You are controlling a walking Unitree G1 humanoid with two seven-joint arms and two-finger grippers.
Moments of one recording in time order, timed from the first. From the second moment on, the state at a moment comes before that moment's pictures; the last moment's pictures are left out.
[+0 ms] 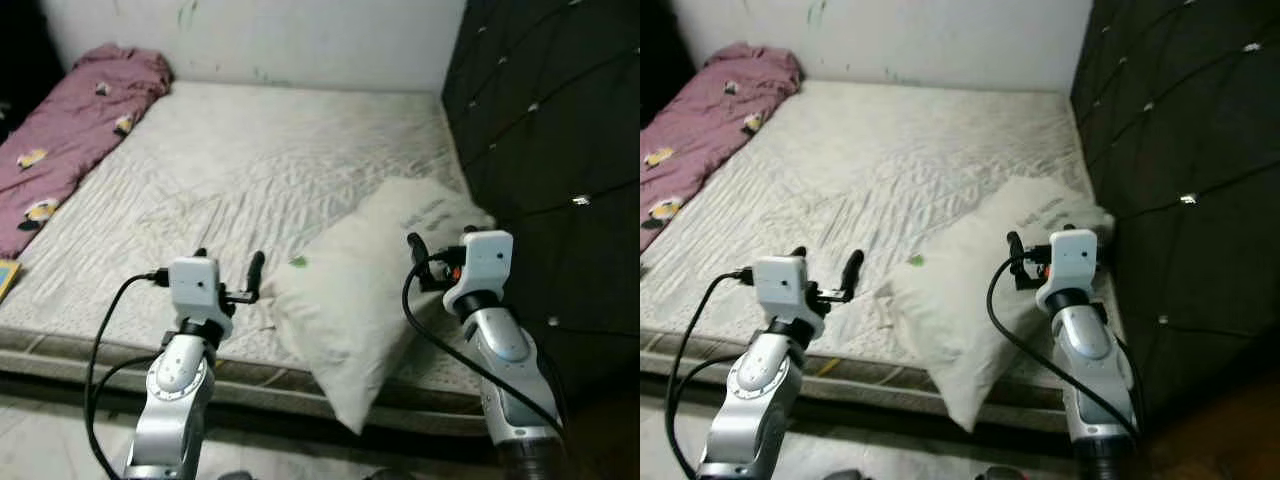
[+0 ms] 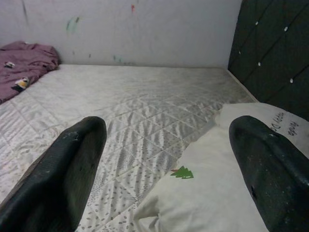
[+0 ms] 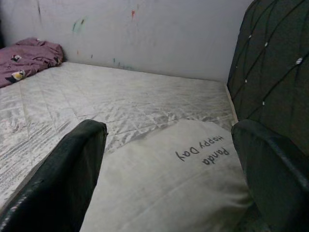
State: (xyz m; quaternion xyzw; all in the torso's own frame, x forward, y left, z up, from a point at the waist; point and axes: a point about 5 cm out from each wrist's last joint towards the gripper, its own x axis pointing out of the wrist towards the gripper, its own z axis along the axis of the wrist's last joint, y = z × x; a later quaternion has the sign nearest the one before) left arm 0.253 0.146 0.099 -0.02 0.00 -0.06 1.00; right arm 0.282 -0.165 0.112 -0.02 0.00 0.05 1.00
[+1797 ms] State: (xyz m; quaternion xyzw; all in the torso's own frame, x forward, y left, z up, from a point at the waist) left arm 0.269 0.144 0.116 -0.03 -0.03 -0.04 1.00; right arm 0.286 -0.166 0.143 -0.02 -0.04 0.04 1.00
